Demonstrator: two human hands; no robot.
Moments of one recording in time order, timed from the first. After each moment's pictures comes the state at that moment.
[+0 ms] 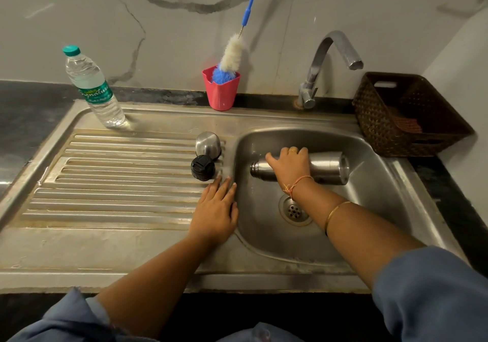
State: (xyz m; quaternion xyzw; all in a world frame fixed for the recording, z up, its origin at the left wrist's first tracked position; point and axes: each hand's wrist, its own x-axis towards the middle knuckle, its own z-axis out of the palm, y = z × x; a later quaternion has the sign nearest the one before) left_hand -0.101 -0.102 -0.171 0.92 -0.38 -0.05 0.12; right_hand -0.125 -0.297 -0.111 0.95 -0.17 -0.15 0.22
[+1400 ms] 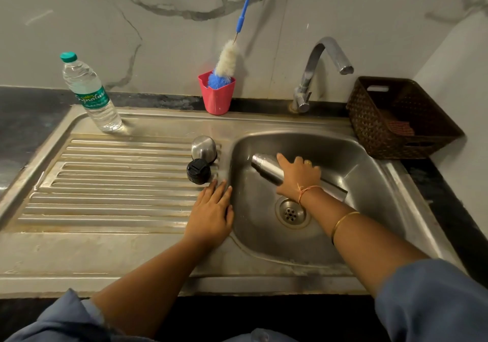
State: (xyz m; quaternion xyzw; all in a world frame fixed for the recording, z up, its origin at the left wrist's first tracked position) left_hand -0.100 -0.101 -0.174 0.92 -0.38 -0.06 0.12; right_hand -0.149 -0.318 -0.120 0.95 -0.28 -0.10 0.01
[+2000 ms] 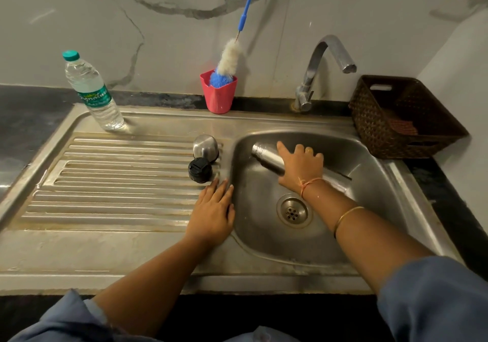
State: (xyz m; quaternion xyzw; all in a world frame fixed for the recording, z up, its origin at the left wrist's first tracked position) left_hand -0.100 -0.101 -0.175 0.92 -0.37 -0.07 0.12; right_hand -0.142 -0.321 -0.111 0.96 -0.25 -0.04 0.08
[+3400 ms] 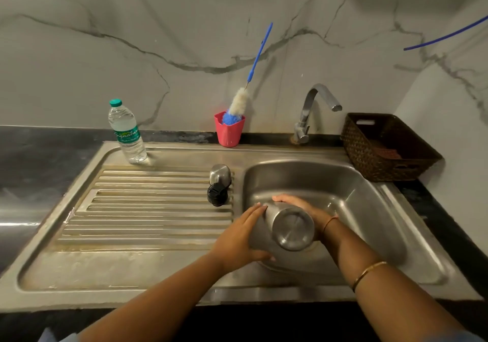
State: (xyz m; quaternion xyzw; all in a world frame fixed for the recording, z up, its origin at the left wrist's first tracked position) left_hand -0.122 -0.083 -0.131 0.79 -0.49 -0.16 0.33; right_hand -0.193 -0.254 -0.061 0.58 -0.40 -0.14 -0.70
